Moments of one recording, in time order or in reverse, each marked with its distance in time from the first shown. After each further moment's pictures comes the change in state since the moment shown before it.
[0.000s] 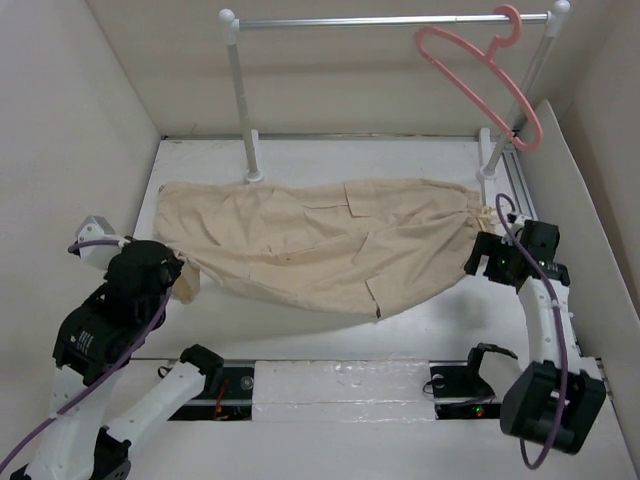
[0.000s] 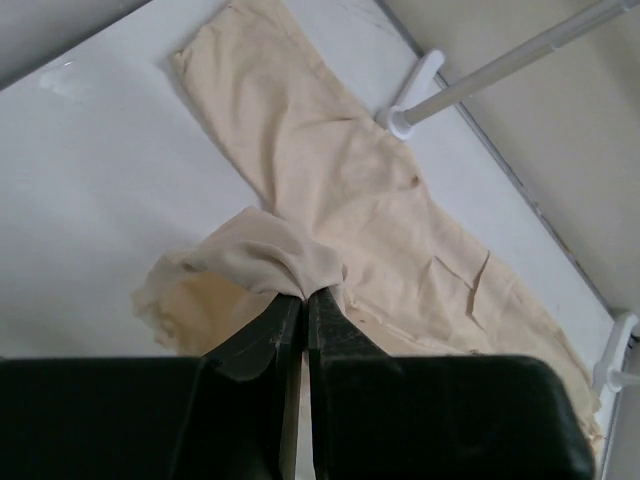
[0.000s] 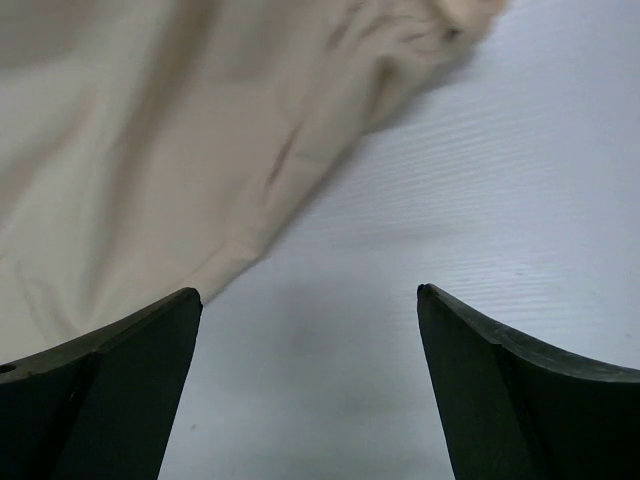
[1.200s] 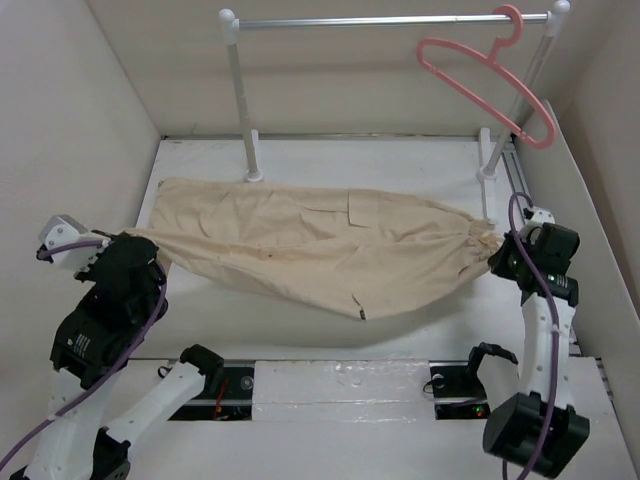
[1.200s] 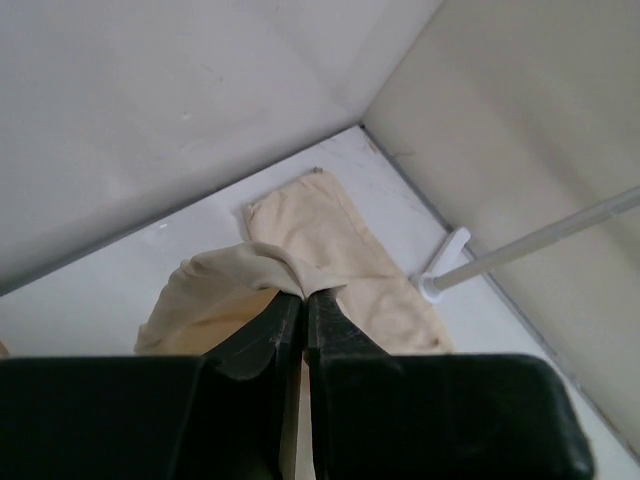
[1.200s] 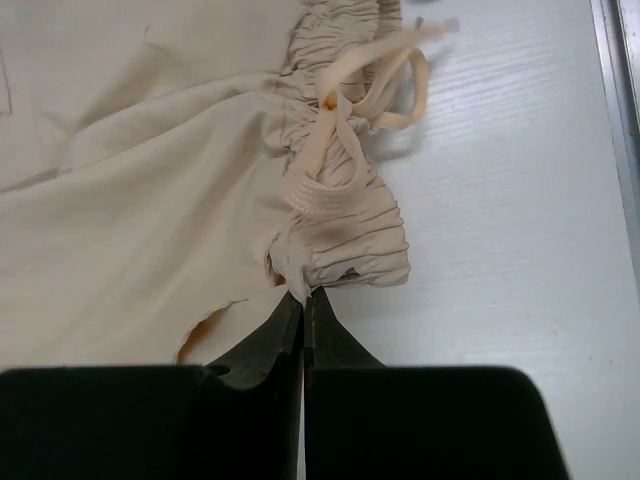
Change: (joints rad) left arm 0.000 -0.018 -0.011 0.168 -0.369 0.169; right arm -0.158 -0.066 0.004 0.088 -0.092 0.005
